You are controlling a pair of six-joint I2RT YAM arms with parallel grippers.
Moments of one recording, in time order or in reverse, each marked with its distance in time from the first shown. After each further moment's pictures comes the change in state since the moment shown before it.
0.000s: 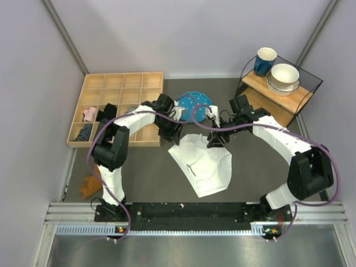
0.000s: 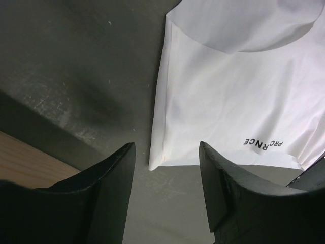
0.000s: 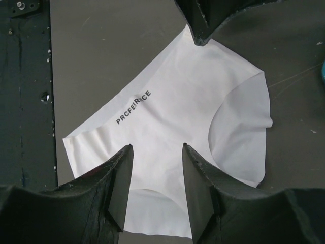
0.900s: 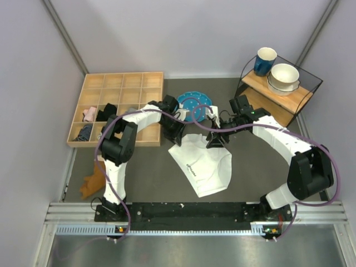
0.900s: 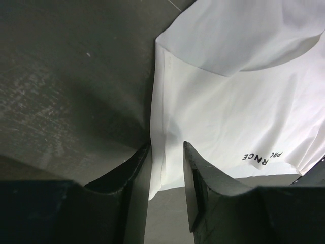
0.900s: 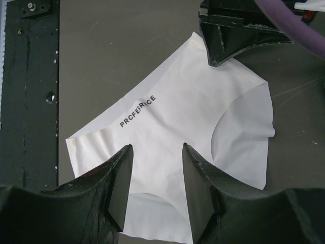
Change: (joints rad) left arm -0.026 0.127 0.080 -0.016 0.035 0.003; right arm 0.004 0.000 -0.002 -0.010 -0.047 -0.037
